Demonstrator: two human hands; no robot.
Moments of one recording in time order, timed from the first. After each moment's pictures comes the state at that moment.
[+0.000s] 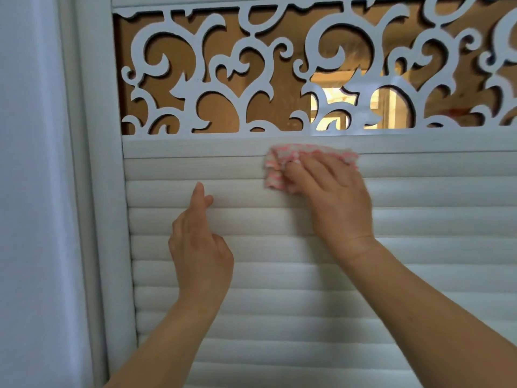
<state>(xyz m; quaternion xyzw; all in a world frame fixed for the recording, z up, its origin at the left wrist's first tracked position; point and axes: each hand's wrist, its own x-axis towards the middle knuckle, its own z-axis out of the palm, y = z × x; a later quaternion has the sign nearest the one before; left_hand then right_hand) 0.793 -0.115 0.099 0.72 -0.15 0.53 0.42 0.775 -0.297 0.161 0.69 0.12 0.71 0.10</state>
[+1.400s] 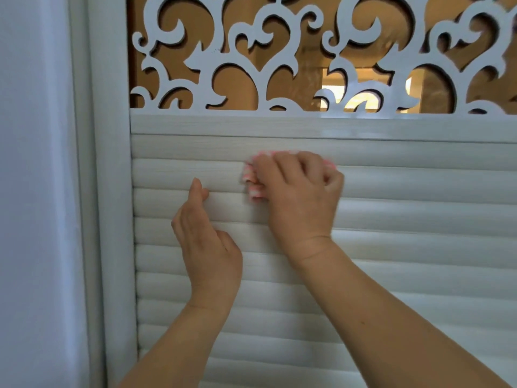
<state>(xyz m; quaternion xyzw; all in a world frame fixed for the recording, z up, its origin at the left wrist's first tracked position) 0.817 -0.120 0.080 0.64 -0.14 0.60 0.46 0.803 -0.224 0.144 0.66 0.07 0.75 0.04</state>
